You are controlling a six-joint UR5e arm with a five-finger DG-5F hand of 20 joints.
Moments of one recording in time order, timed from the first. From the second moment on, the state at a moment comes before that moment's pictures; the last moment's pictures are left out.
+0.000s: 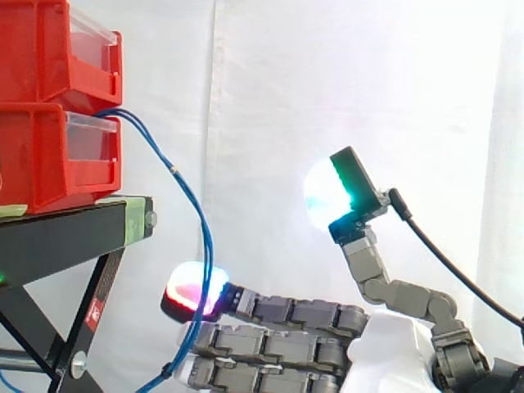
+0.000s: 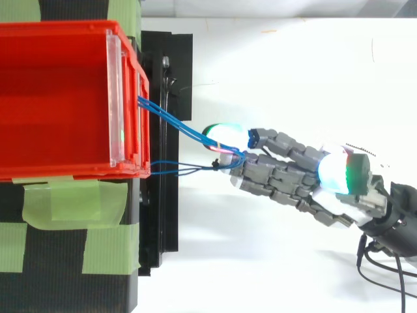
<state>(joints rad) 0.48 -2.24 -1.94 -1.83 -0.58 0.45</state>
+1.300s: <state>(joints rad) 0.40 -2.23 -1.84 -1.98 -0.75 0.45</state>
